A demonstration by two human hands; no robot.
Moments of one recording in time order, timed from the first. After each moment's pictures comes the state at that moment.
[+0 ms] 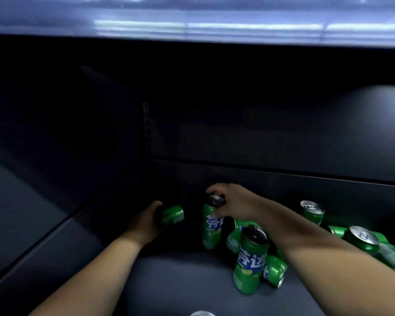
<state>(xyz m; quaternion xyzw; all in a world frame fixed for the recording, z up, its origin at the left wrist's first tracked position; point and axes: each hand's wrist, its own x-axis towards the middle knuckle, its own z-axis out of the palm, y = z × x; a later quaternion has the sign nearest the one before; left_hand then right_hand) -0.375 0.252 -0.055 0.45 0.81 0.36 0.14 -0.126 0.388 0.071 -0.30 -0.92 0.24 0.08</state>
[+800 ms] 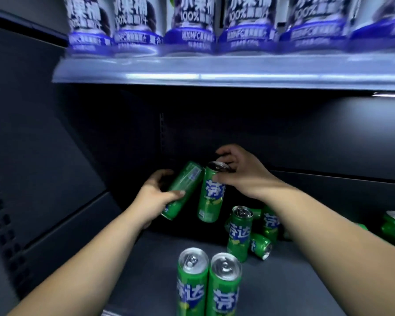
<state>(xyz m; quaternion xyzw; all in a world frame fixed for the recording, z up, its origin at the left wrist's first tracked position) -0.250 0.152 0.069 0.42 0.60 0.66 0.16 -0.055 0.301 0.141 -0.17 -0.86 0.37 0.32</state>
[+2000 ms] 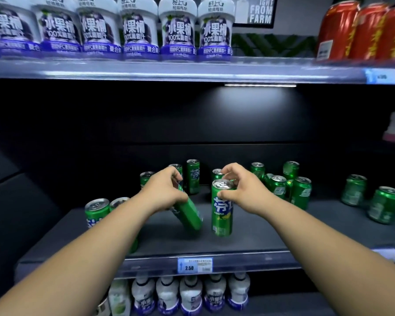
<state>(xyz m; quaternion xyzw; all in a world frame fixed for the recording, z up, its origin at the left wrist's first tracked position) 0.044 0.144 0.090 0.57 0.71 0.39 0.15 0.266 0.239 0.077 -0.35 -0.81 0.32 0.35</state>
